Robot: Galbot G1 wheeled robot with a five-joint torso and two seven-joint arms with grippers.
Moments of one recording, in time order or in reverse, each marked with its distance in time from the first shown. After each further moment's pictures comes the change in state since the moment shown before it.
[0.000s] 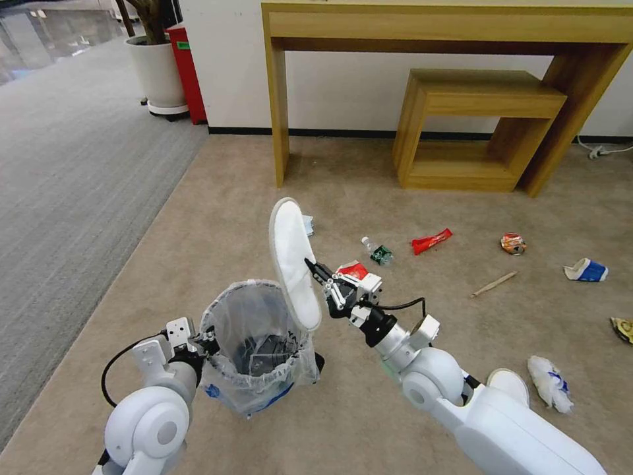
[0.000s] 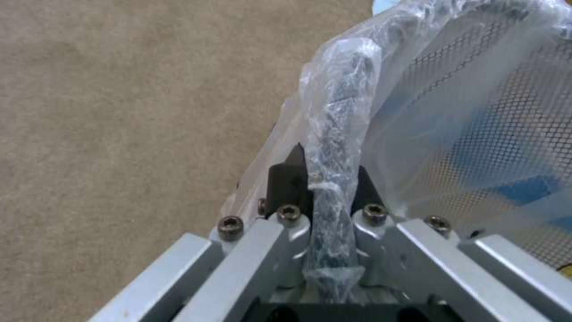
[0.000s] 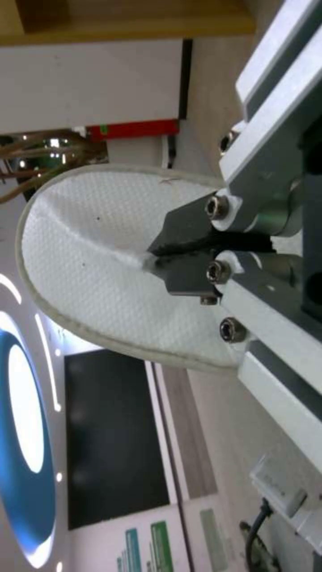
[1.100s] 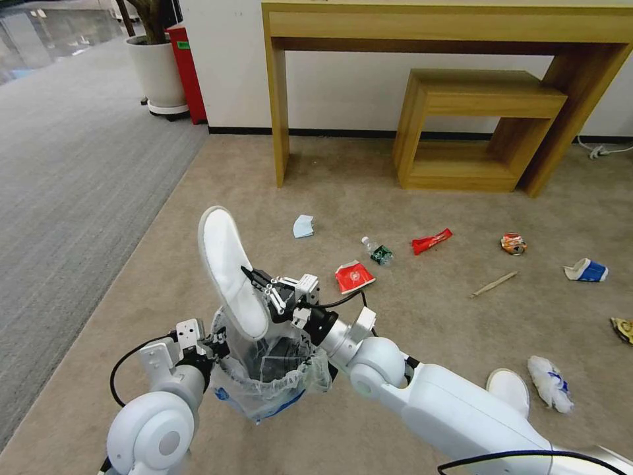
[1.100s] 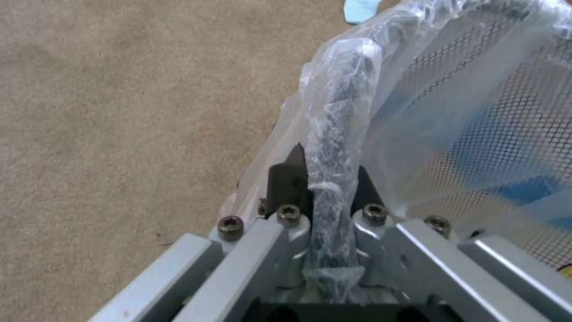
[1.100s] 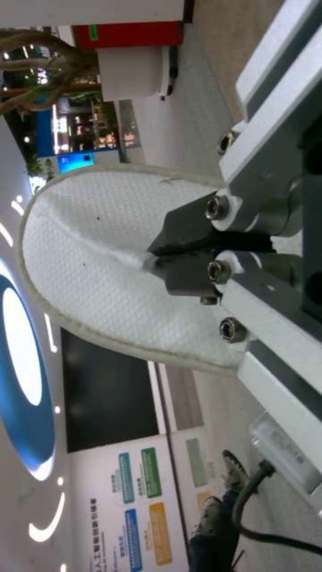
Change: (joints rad) left arm 0.026 0.014 0.020 -0.062 -0.014 0.003 -0.001; right arm 0.242 0.128 -0.277 -0.141 0.017 0.021 0.005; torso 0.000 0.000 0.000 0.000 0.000
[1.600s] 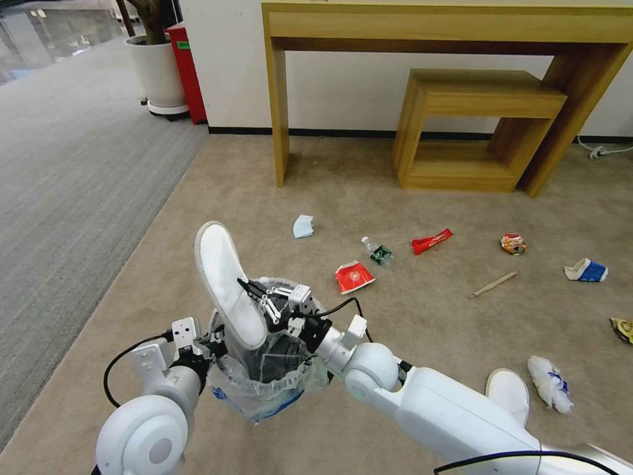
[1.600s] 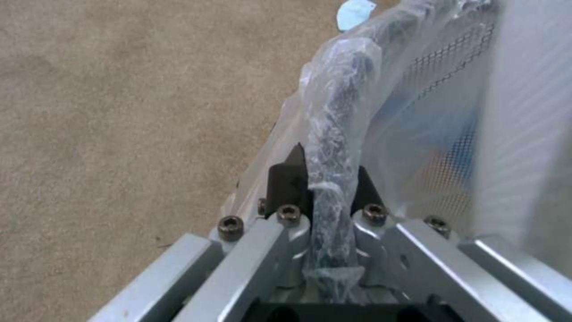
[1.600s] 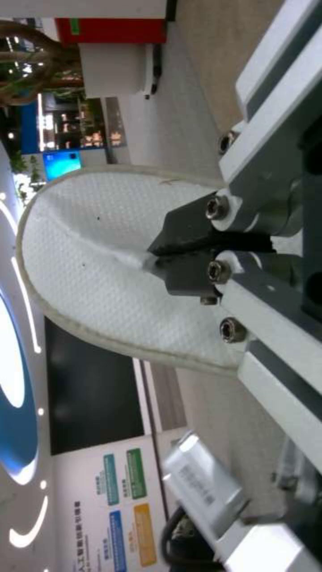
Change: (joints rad) left arm 0.023 0.009 -0.015 -0.044 -0.006 0.002 -0.001; right arm -0.006 0.027 -0.033 -0.068 -0.033 0.015 -0.005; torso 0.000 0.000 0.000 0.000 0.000
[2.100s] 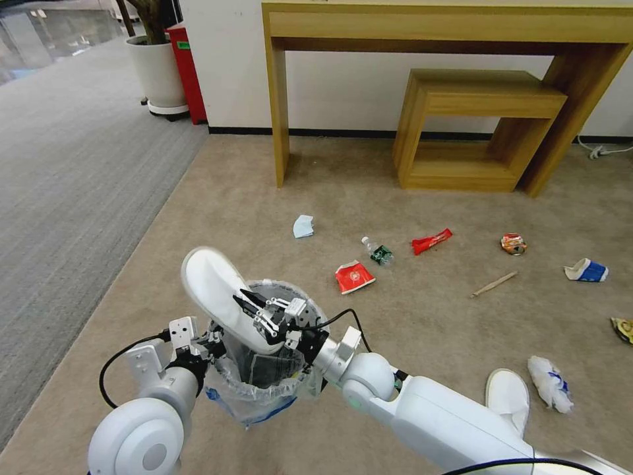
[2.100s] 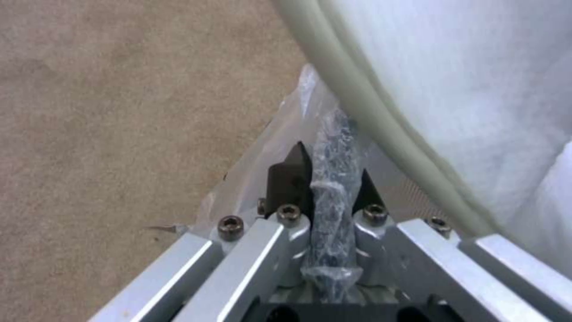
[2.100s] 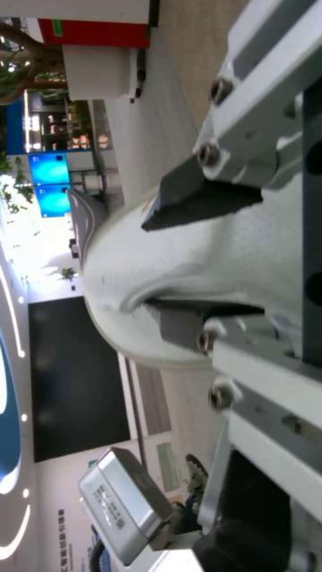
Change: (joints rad) left arm 0.010 0.003 -0.012 -0.024 -0.011 0.002 0.000; right arm -0.027 -0.005 -0.010 -0.030 -0.030 0.006 0.000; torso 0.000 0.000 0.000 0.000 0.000
